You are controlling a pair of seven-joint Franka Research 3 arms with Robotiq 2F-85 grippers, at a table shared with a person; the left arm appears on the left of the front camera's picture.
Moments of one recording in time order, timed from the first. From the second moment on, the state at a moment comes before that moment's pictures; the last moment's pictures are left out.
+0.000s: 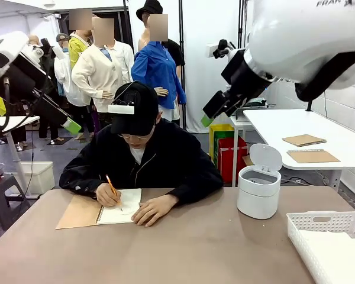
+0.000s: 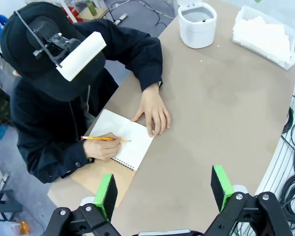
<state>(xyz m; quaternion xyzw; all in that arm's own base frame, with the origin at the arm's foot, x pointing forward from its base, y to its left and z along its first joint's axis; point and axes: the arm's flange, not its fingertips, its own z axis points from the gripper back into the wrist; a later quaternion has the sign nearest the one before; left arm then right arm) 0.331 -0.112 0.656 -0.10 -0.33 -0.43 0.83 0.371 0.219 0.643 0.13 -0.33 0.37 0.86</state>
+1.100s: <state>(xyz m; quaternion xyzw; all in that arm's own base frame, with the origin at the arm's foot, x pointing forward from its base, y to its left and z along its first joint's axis) 0.336 -0.095 0.647 -0.11 -0.35 -0.41 0.83 0.391 0.173 0.630 0.13 -0.35 0.41 0.83</state>
